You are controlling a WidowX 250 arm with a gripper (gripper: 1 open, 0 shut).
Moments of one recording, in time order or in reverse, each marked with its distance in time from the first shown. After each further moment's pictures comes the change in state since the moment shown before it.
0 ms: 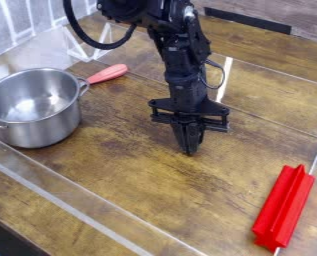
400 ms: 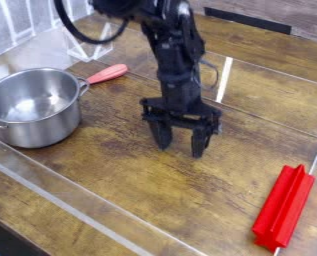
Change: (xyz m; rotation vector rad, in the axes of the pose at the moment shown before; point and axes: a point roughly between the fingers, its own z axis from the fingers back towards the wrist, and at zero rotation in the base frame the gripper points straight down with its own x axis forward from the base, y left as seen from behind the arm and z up) arm -0.017 0.003 0.026 0.026 0.030 -0.038
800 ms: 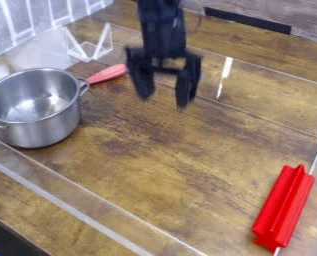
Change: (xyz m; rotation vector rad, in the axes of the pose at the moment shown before) arm 0.030 0.042 0.066 0.024 -0.019 -0.063
